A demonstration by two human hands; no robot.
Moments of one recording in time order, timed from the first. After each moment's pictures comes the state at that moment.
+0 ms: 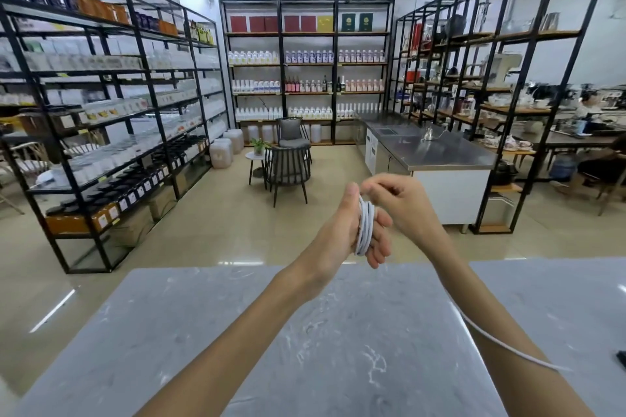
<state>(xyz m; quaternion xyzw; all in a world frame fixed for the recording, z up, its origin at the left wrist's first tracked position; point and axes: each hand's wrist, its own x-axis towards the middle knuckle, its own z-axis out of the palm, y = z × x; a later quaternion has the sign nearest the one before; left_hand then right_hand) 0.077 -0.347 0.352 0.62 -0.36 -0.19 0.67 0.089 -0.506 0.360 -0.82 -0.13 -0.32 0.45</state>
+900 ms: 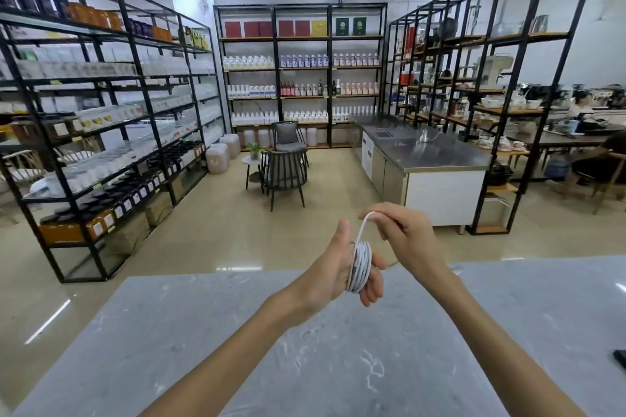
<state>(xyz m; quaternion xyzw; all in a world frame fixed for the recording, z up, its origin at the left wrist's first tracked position) 0.082 -0.347 0.314 0.62 -0.37 -0.28 0.63 0.077 -0.526 0.313 -0.82 -0.15 -0.39 0.39</state>
